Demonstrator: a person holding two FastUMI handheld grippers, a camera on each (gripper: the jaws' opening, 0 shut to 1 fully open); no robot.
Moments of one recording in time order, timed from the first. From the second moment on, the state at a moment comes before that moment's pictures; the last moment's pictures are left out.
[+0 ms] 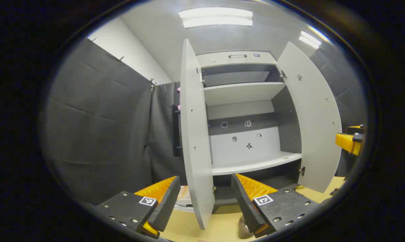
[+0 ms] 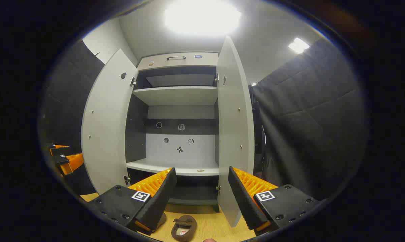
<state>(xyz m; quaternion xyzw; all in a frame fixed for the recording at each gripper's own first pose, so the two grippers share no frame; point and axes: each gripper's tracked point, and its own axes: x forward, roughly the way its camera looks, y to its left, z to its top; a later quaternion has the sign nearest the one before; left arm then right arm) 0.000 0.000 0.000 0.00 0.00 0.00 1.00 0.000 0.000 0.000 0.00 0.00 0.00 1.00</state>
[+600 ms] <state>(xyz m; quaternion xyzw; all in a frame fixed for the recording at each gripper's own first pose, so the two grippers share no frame) 0.001 0.000 0.001 0.00 -0.01 0.00 1.00 0.006 0.006 -0.003 0.00 0.00 0.01 1.00</state>
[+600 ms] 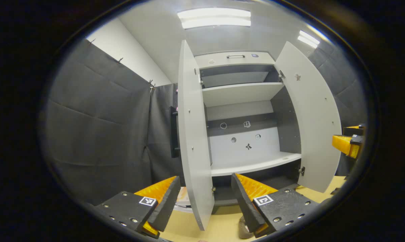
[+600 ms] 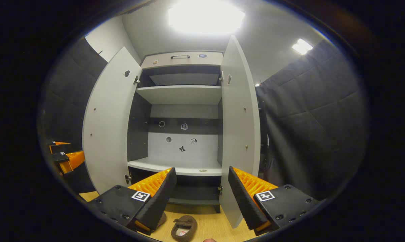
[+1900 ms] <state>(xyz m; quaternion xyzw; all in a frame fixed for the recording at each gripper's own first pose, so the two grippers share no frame) -0.008 0.012 -0.001 0.02 0.02 0.07 1.00 0.059 0.082 -0.167 -0.02 0.21 0.11 0.97</state>
